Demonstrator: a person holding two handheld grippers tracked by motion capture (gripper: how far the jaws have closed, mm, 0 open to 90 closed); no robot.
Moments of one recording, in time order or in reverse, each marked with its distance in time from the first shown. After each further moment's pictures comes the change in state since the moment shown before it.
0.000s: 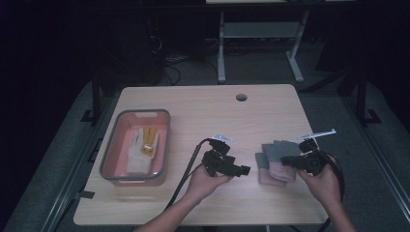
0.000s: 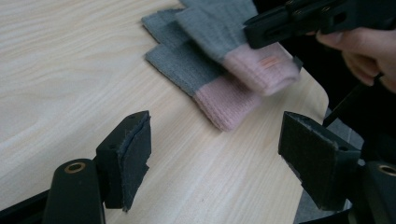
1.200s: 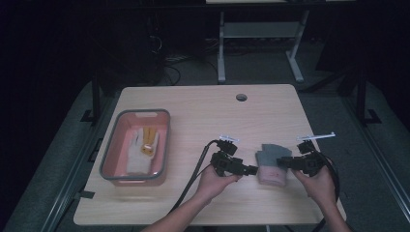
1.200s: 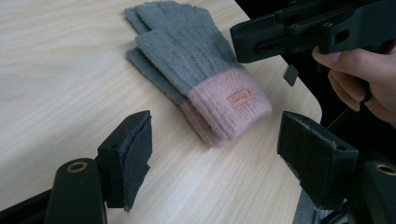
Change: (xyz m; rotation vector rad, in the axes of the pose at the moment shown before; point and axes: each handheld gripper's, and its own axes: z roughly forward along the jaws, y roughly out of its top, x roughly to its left) left arm 0.000 0.003 0.033 0.011 -0.037 -0.071; right arm -0.011 -0.008 0.011 -0.041 0.069 0.063
